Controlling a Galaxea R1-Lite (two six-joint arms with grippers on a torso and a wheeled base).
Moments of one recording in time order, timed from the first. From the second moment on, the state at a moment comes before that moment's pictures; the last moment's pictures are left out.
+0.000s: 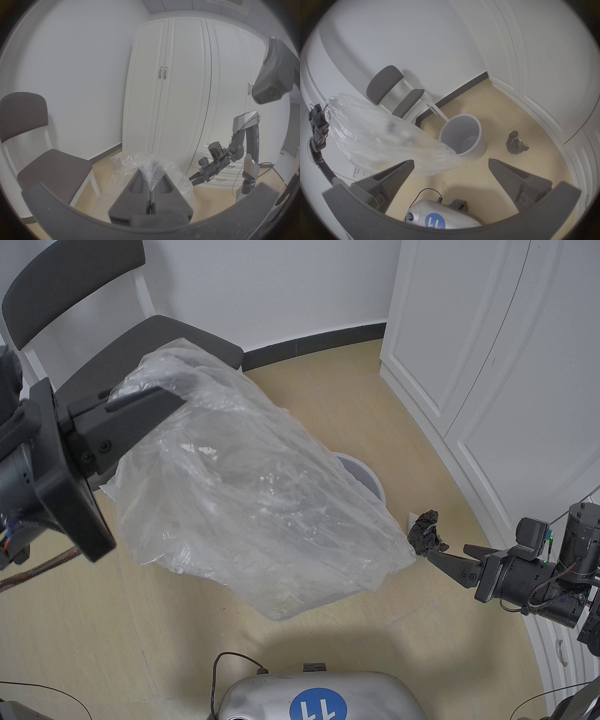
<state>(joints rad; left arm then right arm) -0.87 1.16 -0.81 -0.52 0.03 0.27 0.50 1.42 -0.35 -0.84 0.04 0.36</state>
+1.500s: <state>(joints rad) -0.97 1.12 -0.81 -0.52 0.01 0.27 0.41 1.91 -0.59 -1.22 0.25 0.52</state>
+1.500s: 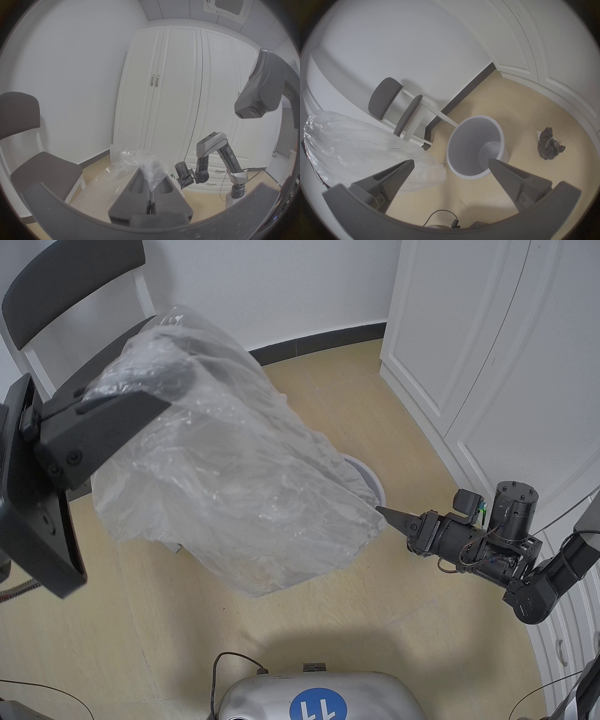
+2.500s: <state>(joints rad) -1.01 1.12 -0.80 -0.52 0.01 0.27 0.52 1.77 -0.53 -1.26 0.25 0.56</state>
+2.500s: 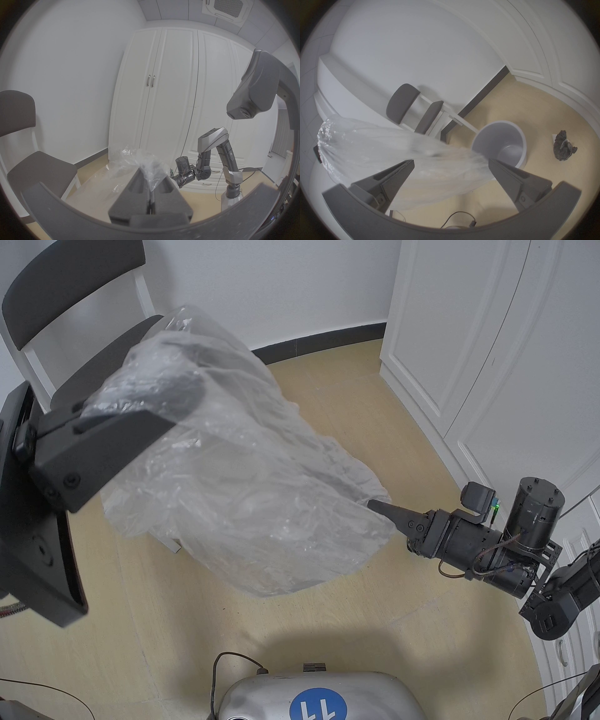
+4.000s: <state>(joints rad) -1.03 1.12 -0.87 -0.52 -0.03 0.25 0.53 1.89 -0.52 -1.31 0.27 0.56</state>
